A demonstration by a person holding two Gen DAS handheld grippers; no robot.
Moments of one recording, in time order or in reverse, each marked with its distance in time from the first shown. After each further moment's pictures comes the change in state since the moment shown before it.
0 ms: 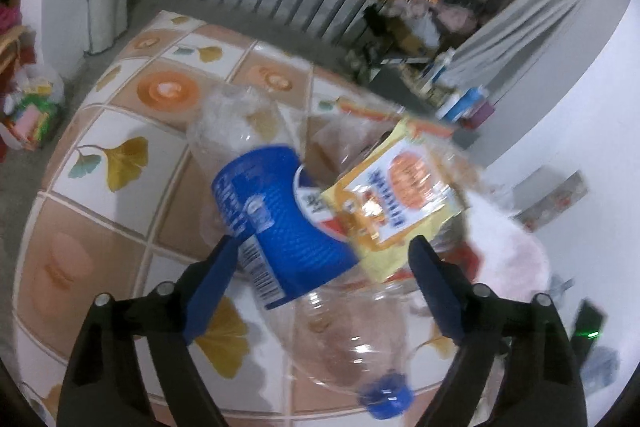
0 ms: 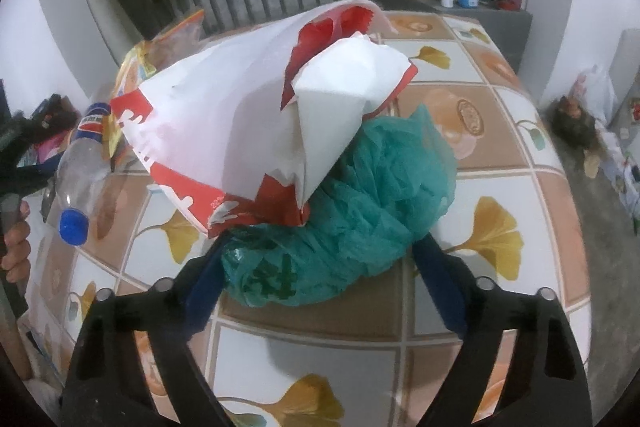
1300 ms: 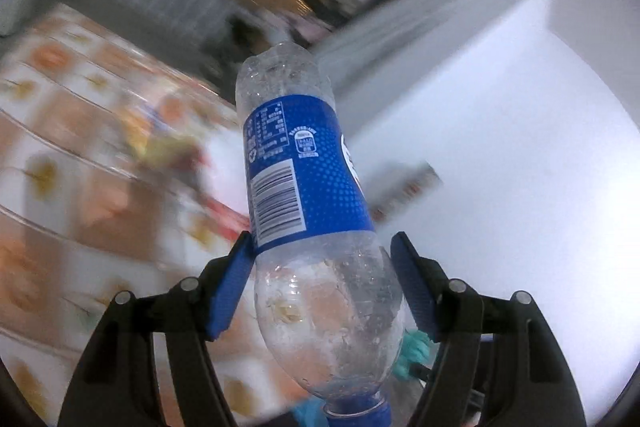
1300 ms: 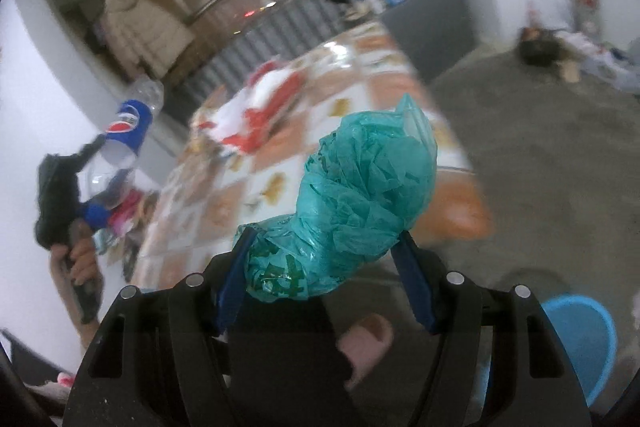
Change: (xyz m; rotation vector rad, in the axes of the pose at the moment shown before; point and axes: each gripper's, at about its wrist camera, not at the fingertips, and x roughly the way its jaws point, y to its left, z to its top) left arm -0.142 -0.116 -0.132 0.037 -0.046 -0.601; right arm -0.200 -0.122 -0.172 0.347 -0.145 0.189
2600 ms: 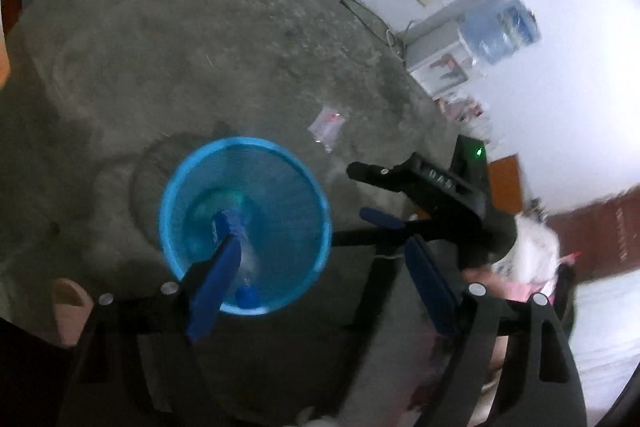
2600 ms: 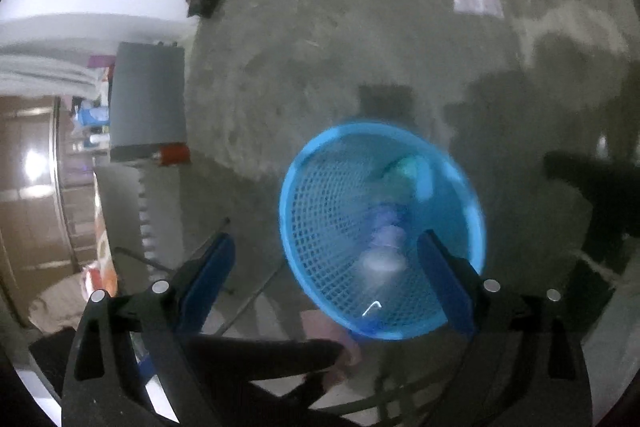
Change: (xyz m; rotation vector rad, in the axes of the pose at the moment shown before) left arm 0.298 -0.185 -0.337 0.365 1.088 -0.037; right arm -0.059 -0.302 -0.174 1.073 0.023 -0.230
